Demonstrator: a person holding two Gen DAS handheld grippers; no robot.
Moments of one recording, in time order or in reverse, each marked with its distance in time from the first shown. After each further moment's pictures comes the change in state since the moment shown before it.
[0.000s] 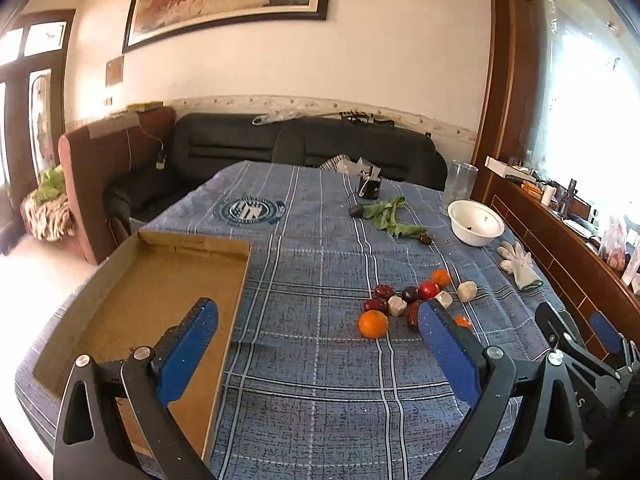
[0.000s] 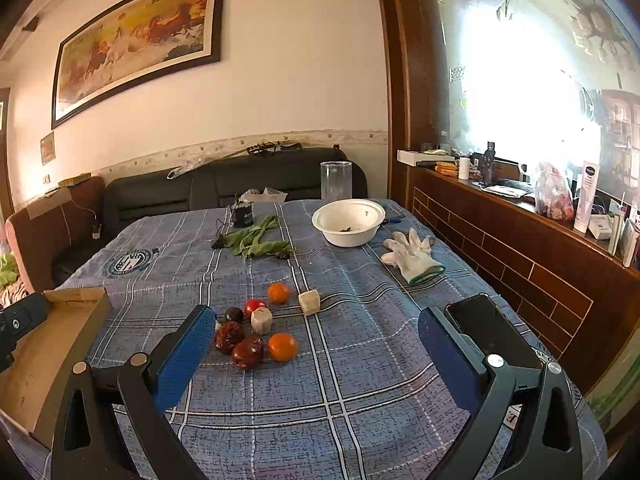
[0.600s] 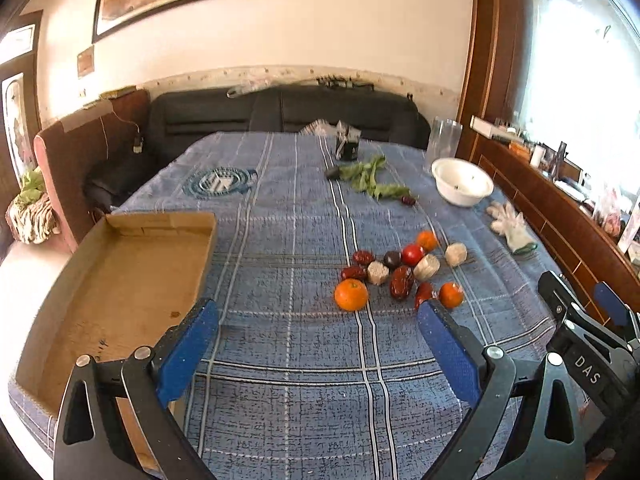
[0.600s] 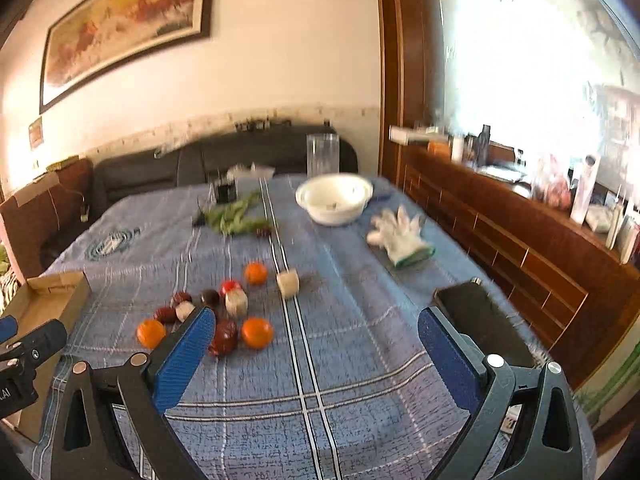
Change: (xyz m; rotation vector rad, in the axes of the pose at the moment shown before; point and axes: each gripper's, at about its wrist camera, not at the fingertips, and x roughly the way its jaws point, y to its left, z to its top) left arm 0.022 -0.021 -0.008 0.069 0.097 -0.045; right arm 0.013 -0.018 0.007 0.000 0.049 -0.034
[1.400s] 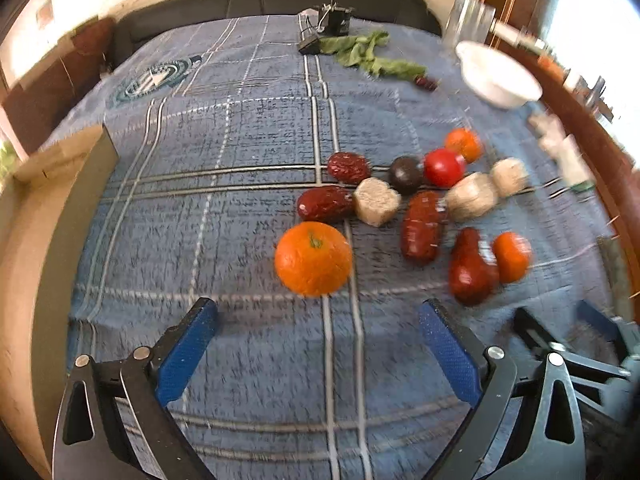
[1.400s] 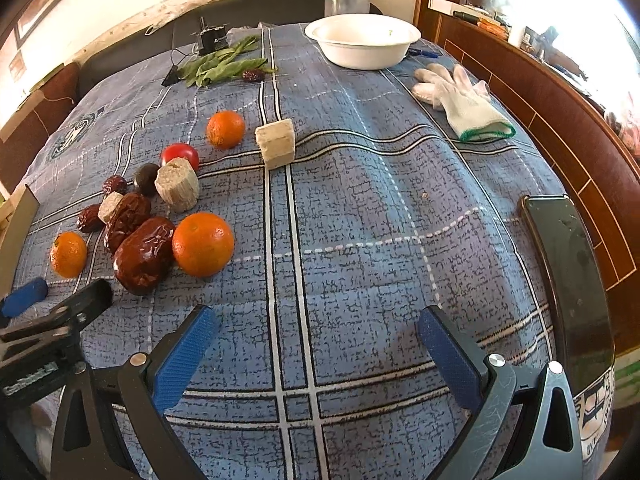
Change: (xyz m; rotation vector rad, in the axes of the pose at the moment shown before) left arm 0.161 -0.036 -0.015 0.000 0.411 -0.026; right arm 0.146 -0.003 -0.043 -0.055 0.560 0.047
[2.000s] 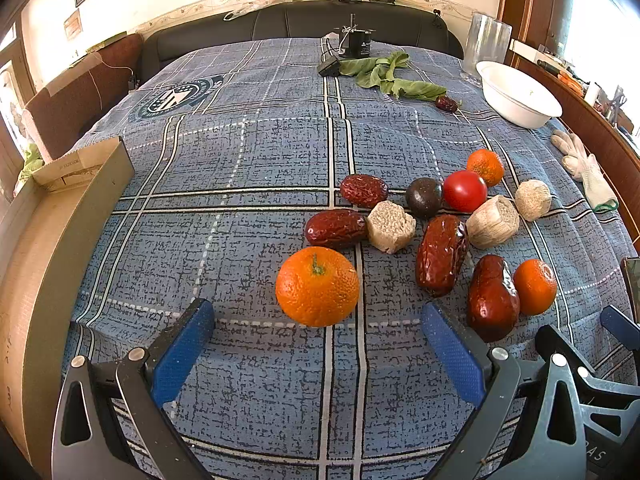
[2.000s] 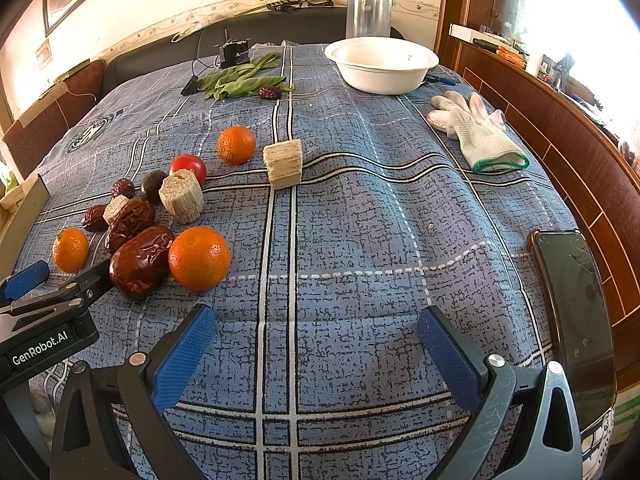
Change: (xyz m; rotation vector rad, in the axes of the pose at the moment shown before) left arm 0.012 -0.012 0.000 -0.016 -0.099 0.130; right arm 0.004 -0.002 0.001 -0.088 -0.103 0.038
